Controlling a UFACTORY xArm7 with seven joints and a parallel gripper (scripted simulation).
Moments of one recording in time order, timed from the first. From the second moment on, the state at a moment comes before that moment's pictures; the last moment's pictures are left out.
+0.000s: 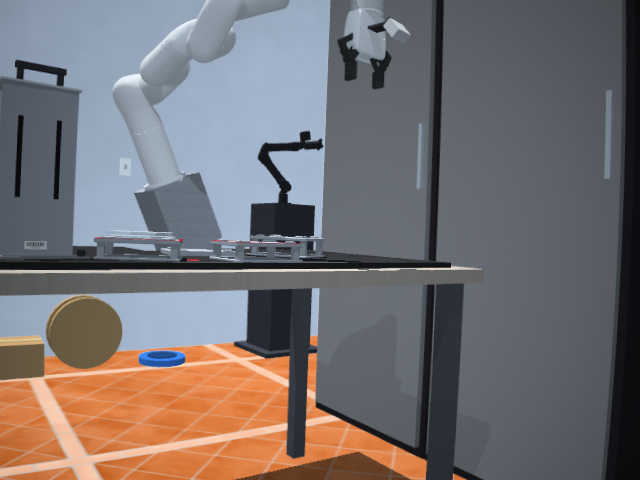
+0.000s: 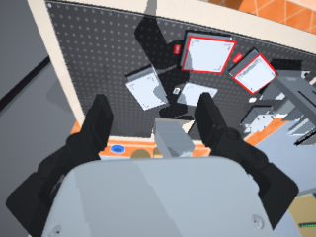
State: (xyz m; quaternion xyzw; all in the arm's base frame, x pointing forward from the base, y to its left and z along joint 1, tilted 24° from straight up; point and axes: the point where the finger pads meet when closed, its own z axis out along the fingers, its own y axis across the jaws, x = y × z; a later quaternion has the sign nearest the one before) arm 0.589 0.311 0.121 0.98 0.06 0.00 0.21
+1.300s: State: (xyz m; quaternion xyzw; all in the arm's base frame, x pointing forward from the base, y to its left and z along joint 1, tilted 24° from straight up) arm 0.610 0.211 0.168 0.97 0.06 -0.01 0.22
